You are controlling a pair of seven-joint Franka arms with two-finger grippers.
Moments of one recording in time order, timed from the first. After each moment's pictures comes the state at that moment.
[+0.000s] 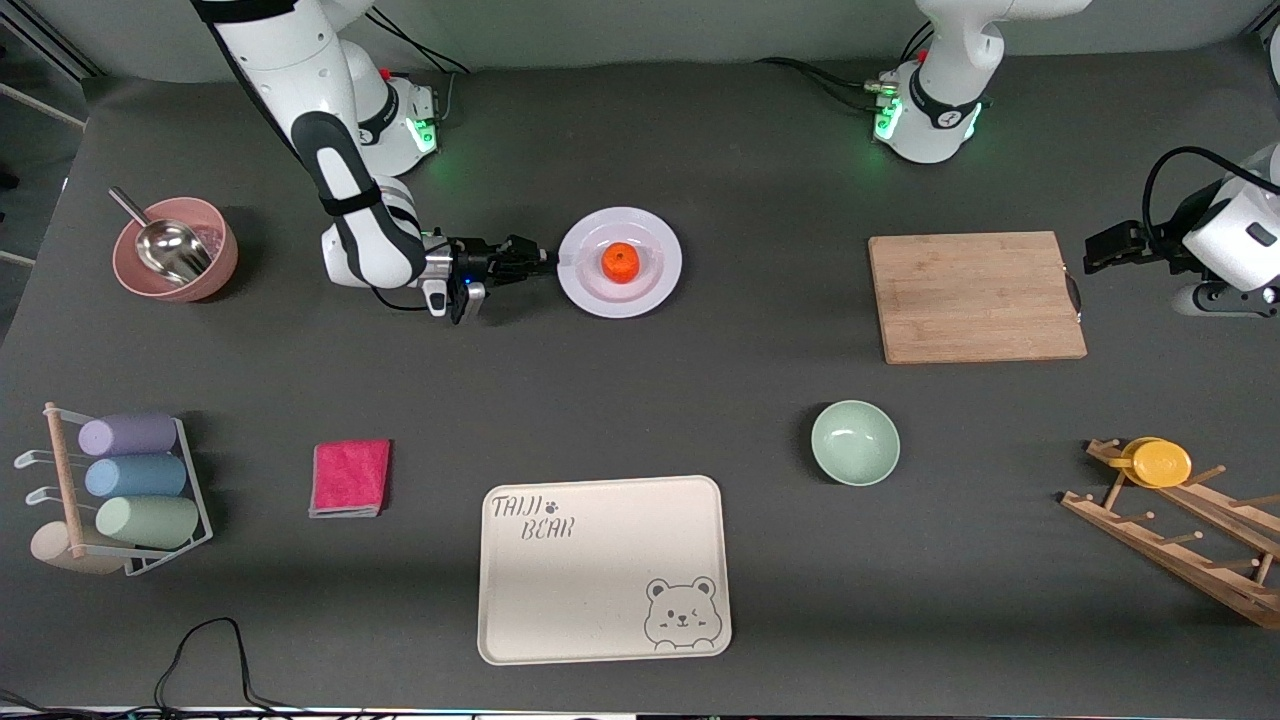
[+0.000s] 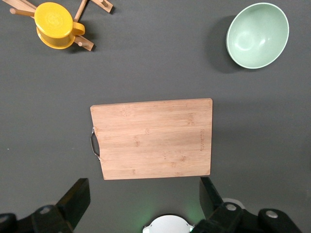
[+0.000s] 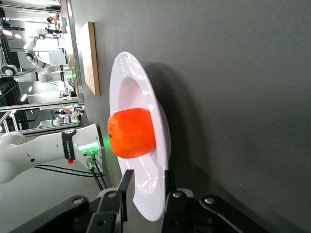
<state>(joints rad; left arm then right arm) -0.05 -0.06 0.09 -1.81 0.03 1.57 0.06 0.64 0.35 -0.24 -2.58 1.66 2.00 -1.22</state>
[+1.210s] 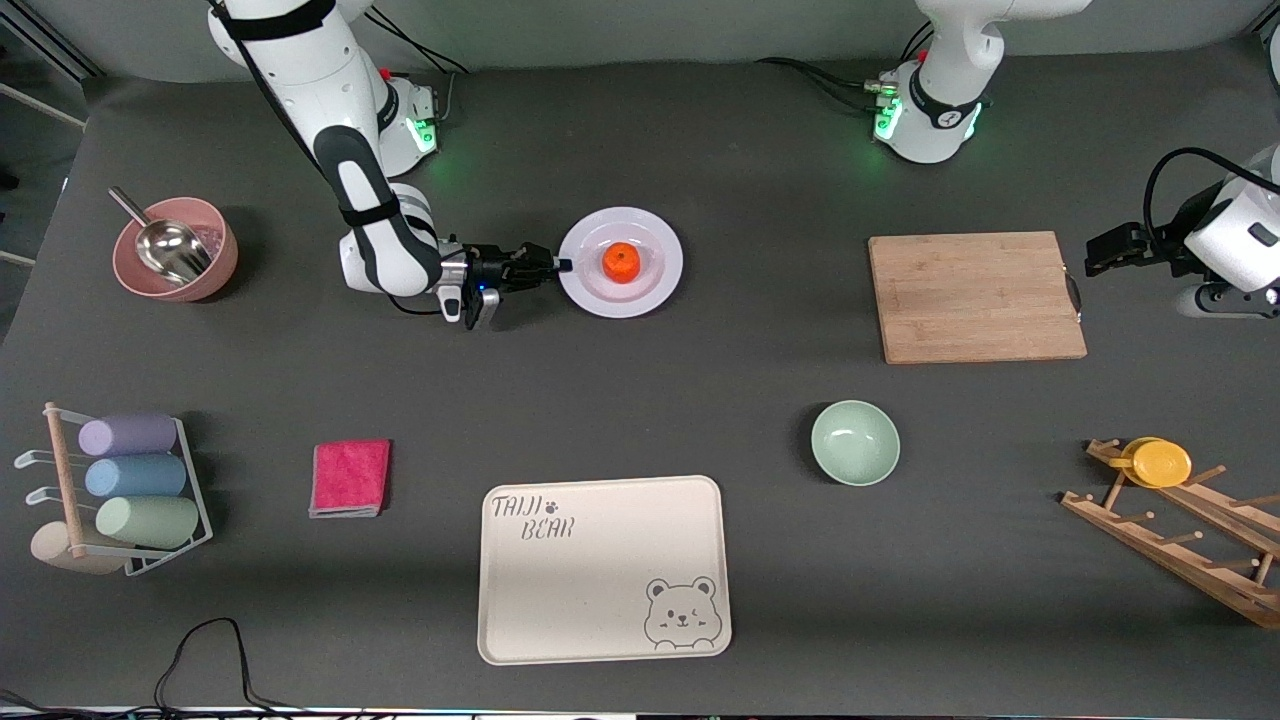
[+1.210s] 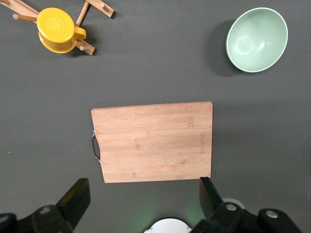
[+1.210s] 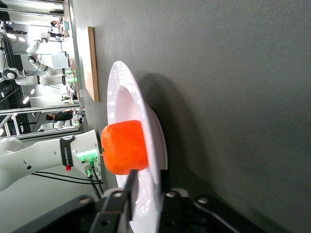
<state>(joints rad) -0.05 -0.06 0.08 -1.81 0.03 1.59 0.06 0.68 0.42 -0.23 -2.52 1.74 2.00 -1.25</state>
